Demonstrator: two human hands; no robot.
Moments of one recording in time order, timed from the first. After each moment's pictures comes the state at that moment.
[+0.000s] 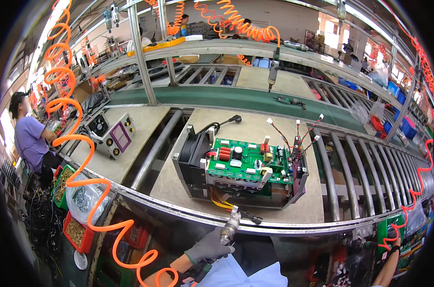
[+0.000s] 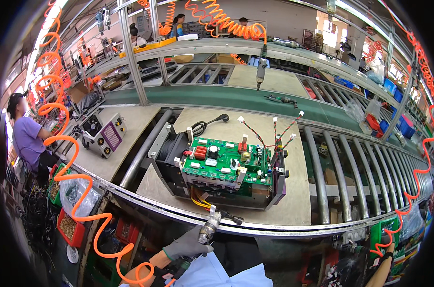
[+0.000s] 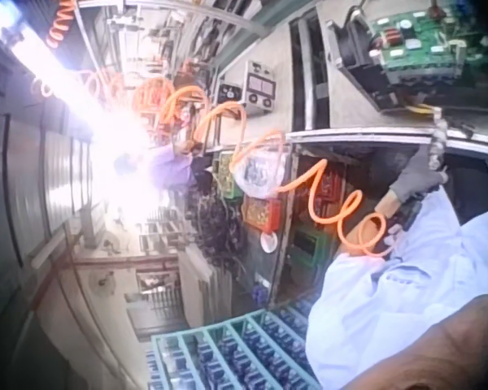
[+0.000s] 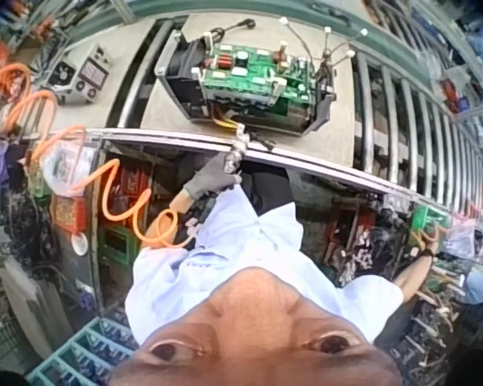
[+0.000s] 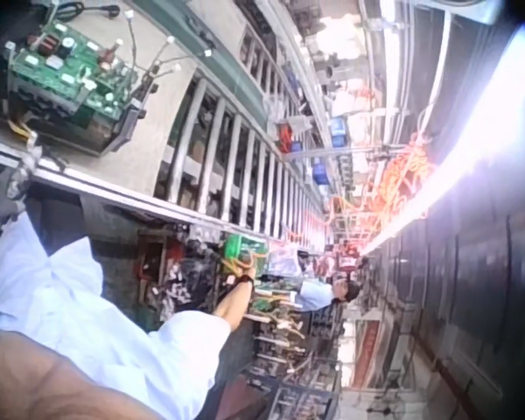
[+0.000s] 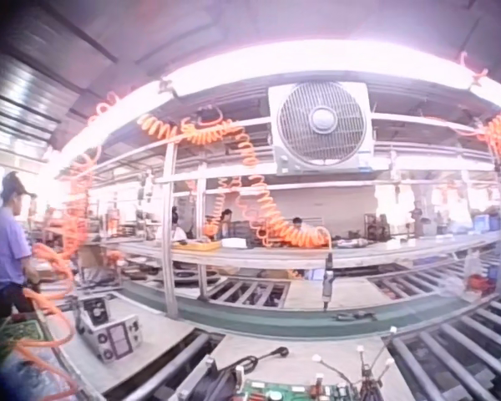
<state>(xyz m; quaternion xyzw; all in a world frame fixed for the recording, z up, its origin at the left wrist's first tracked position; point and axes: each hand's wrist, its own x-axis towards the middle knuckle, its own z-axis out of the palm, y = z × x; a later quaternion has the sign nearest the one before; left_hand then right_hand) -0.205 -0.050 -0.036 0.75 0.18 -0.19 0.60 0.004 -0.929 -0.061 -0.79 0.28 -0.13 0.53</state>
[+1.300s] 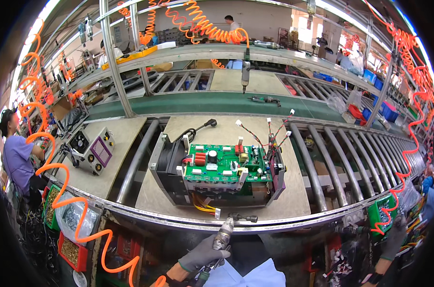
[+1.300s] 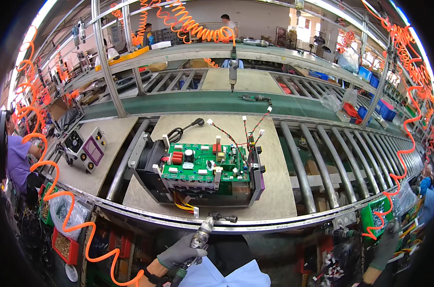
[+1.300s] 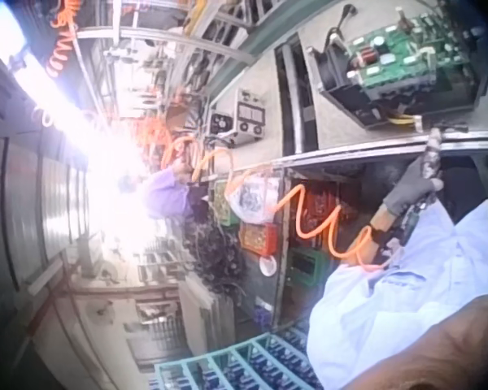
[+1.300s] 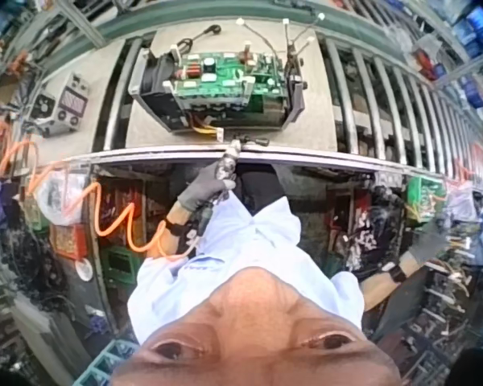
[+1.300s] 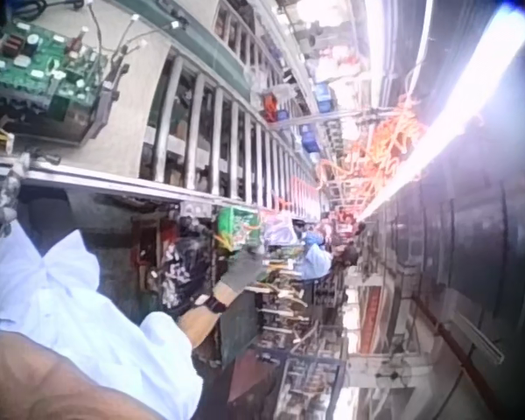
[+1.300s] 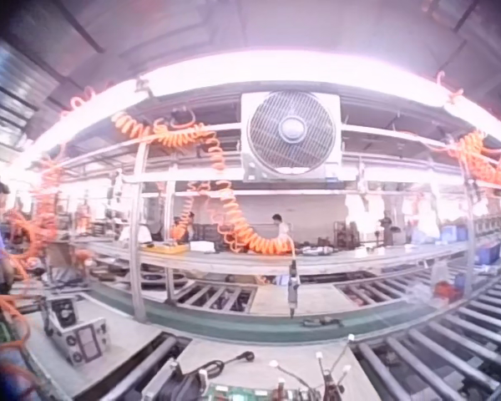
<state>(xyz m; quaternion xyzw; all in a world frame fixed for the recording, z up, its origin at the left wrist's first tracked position) -0.206 -0.068 -0.023 0.57 0.15 -0.25 0.77 -0.095 -0.758 0.046 -0.86 0.05 -0.38 0.35</state>
